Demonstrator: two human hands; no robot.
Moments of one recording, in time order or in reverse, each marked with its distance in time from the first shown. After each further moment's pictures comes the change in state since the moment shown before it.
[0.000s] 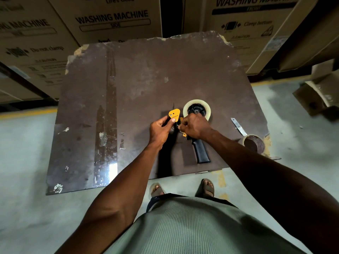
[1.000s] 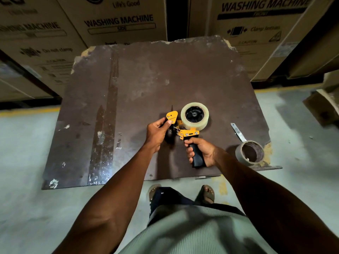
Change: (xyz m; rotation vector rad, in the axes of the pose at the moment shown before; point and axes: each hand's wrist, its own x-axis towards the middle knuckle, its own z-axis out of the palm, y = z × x) left_hand -0.002 0.004 0.009 -0.056 0.047 -0.070; right_hand -0.043 0.054 0.045 1.556 -0.590 0.606
